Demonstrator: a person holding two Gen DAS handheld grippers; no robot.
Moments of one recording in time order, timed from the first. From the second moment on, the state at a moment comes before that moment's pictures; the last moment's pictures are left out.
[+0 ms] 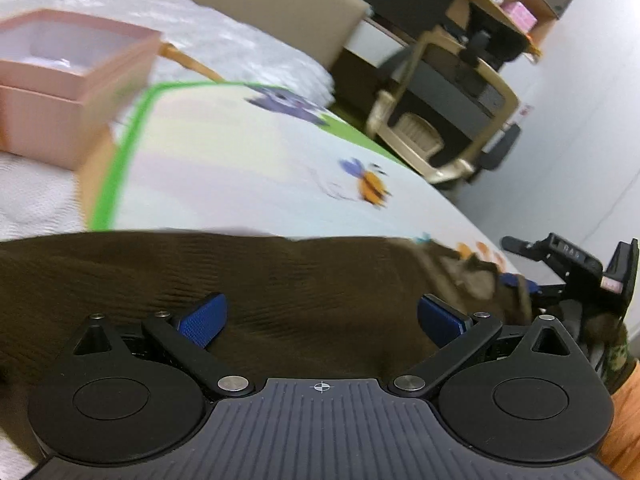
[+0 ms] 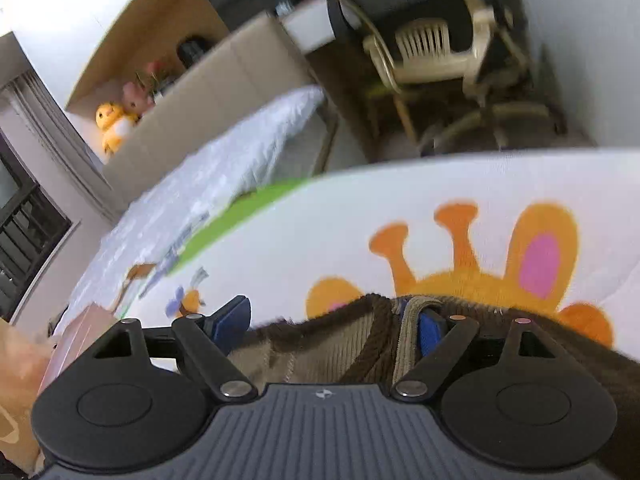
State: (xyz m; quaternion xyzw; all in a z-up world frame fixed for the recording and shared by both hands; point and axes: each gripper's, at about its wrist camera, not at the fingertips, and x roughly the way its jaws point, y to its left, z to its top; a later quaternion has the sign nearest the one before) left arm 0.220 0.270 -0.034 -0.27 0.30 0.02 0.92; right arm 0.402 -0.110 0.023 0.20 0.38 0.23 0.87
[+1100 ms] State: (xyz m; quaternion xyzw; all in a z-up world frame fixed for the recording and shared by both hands) left arm 0.167 0.242 -0.030 -0.38 0.24 0.24 0.86; right arm 0.180 -0.223 0.028 0.11 0.31 0.21 0.92
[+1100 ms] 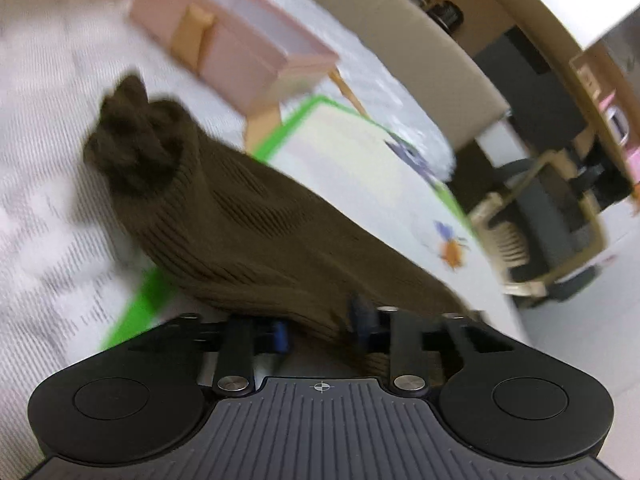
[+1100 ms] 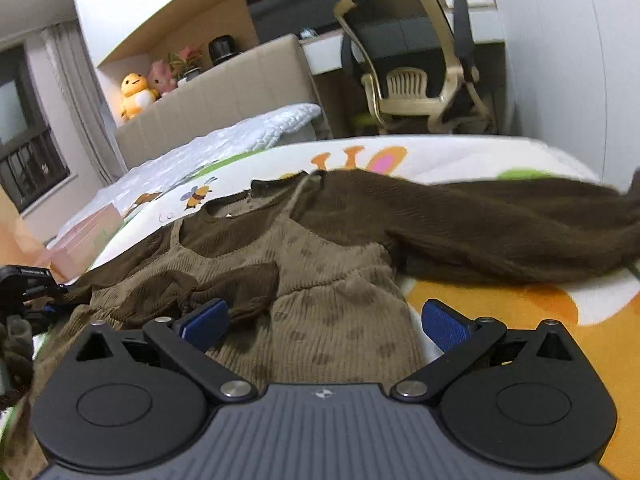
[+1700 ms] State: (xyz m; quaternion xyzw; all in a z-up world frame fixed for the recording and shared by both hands) left arm 0.216 0.040 -0.029 0.09 0.32 -0.15 0.93; right arm 0.186 -0.202 0.027 0.06 0.36 0.22 0.90
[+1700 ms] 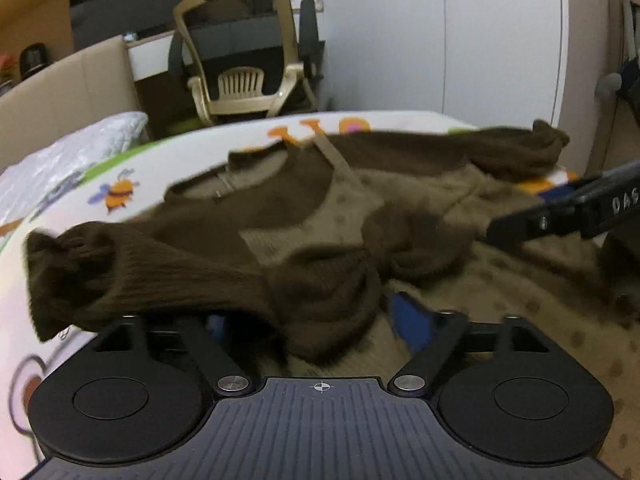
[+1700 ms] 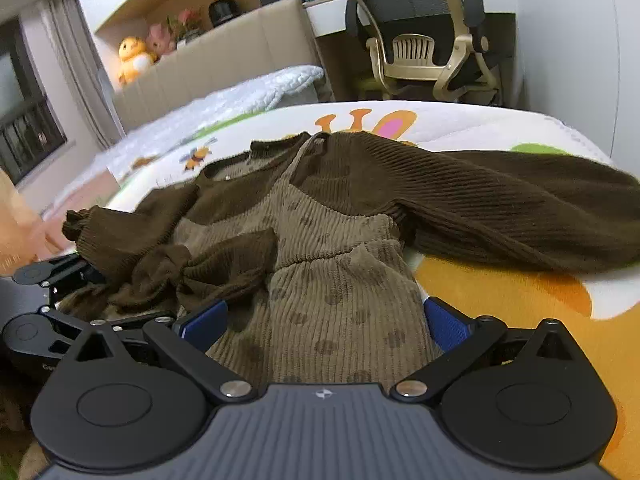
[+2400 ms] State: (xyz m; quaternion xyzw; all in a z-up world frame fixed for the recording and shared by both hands) left arm 0.199 0.107 0.011 -0.06 0.31 -0.05 0.95; right arm 0.185 -0.177 0.024 -0.04 0.37 0.17 0.91
